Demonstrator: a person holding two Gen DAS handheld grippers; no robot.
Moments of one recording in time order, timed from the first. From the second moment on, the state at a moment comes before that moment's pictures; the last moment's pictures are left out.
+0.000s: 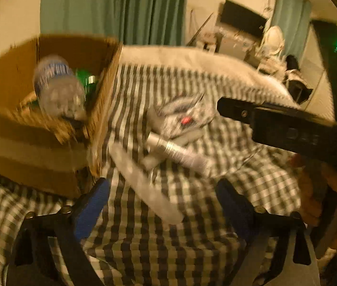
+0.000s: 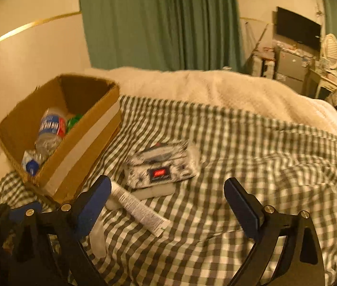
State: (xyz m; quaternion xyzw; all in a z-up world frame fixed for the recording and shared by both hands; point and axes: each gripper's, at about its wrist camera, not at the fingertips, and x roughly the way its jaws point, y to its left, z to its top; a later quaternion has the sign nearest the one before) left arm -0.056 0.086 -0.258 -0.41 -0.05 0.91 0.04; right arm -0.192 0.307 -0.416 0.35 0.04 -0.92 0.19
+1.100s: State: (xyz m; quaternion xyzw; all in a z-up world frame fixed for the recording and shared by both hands) left arm -0.082 0.072 -0.307 -0.47 -0.08 0.88 0.04; right arm -0.228 0.271 -0.517 0.47 0.05 -0.84 0.25
